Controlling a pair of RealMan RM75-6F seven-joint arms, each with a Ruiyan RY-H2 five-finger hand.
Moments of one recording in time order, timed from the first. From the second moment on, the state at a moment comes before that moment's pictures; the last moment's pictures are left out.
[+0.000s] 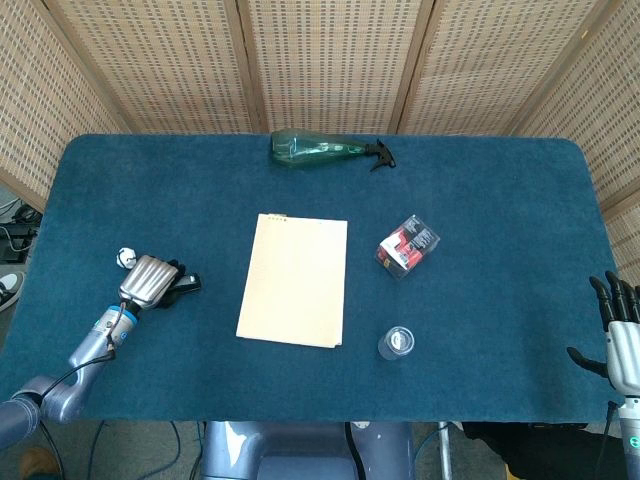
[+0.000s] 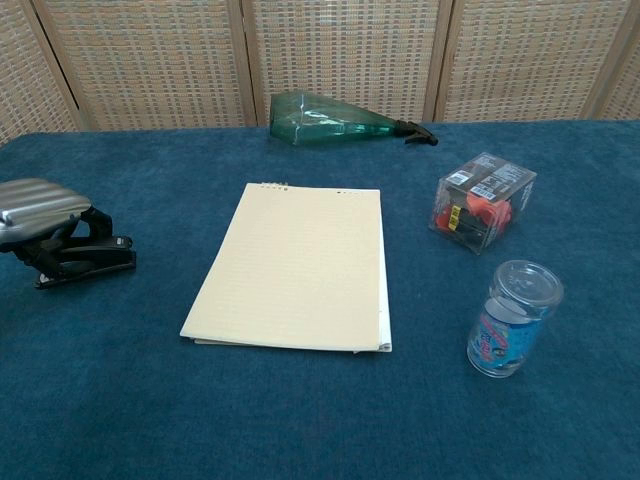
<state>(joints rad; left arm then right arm) -0.62 -1.52 -0.05 -1.07 1.39 0.87 0.21 0.07 -1.13 0.13 -1.53 -1.39 1.47 -0.02</state>
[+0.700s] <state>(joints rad) -0.72 -1.36 -0.10 -1.36 1.46 0.91 0.30 0.08 -1.13 0.14 -1.53 -1.35 1.45 -0.02</state>
